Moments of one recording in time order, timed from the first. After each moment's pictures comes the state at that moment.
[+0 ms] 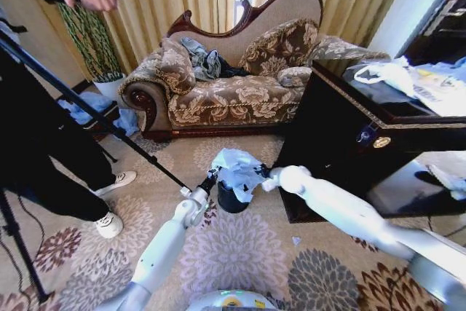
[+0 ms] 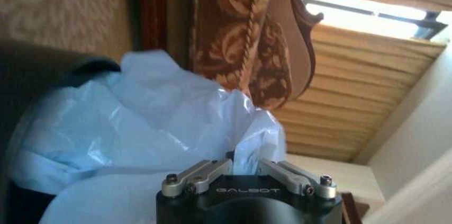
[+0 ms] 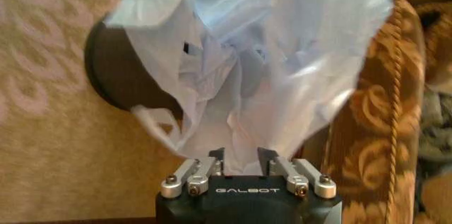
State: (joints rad) left arm 0.87 -1.30 -0.13 -1.39 -1.97 0.22 0.20; right arm -0.43 0.72 -0.39 1.67 -0.59 -0.18 -0.55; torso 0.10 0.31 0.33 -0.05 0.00
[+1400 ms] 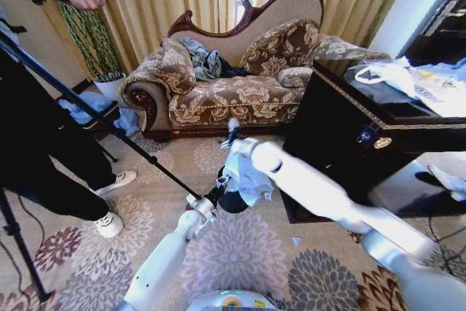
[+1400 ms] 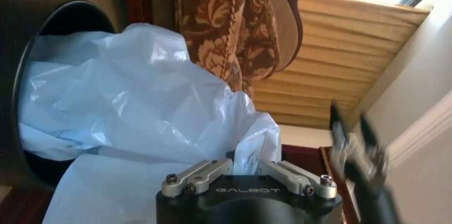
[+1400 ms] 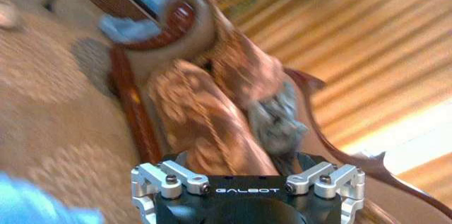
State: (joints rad) left arm 0.97 -1.26 -0.08 -1.52 -1.92 0.23 0.27; right arm -0.23 0.95 -0.30 1.68 -0.13 -0.38 -0.22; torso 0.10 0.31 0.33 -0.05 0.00
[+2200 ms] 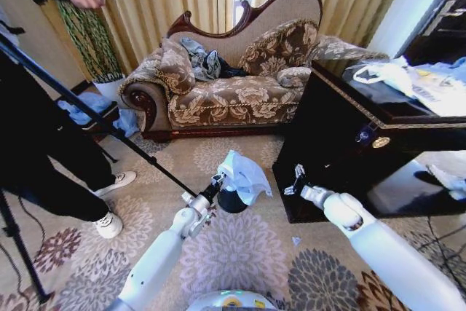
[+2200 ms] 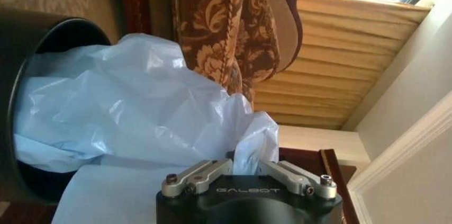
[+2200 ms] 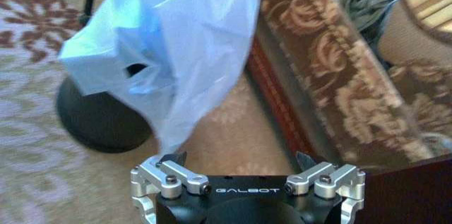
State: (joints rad) left arm 0.96 -1.22 -0.08 -1.53 -1.95 0.22 0.25; right arm -0.96 0.77 0.16 1.76 -0.26 -0.24 -0.38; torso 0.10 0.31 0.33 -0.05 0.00
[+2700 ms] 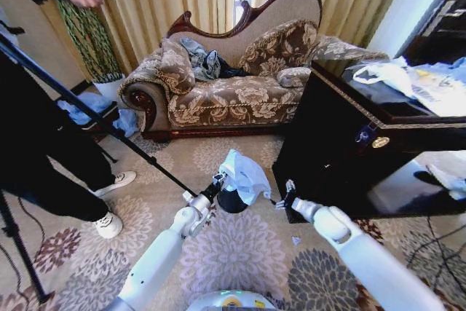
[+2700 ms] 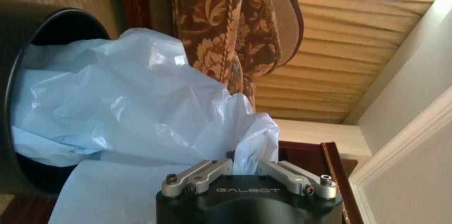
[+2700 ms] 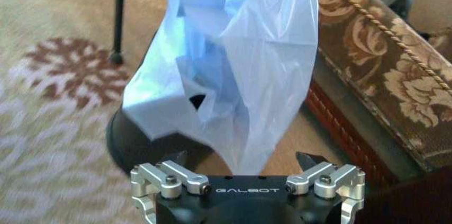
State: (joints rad) left arm 0.95 -1.21 -0.06 -1.54 -1.94 0.22 0.25; right arm -0.98 0.89 0.06 1.70 -0.16 -0.26 -0.27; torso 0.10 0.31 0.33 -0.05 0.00
